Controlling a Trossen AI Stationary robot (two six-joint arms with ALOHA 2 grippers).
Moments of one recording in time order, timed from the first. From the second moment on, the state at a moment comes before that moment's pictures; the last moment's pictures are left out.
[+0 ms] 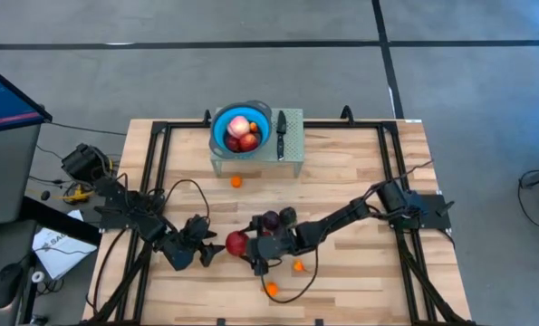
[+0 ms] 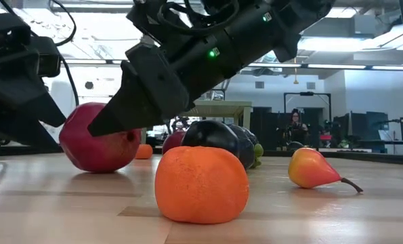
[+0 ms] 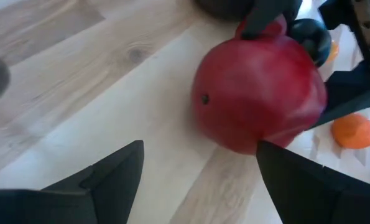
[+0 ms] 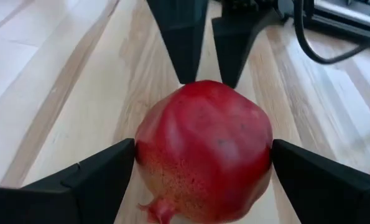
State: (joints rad) left arm -0.75 1.38 0.40 0.05 -0.69 -1.34; right arm 0.34 2.21 1.37 0.24 0.37 -0.04
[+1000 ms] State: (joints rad) left arm -0.75 1.43 0.40 0.11 -0.70 -1.34; right arm 0.27 2.22 1.37 0.30 0.28 0.05
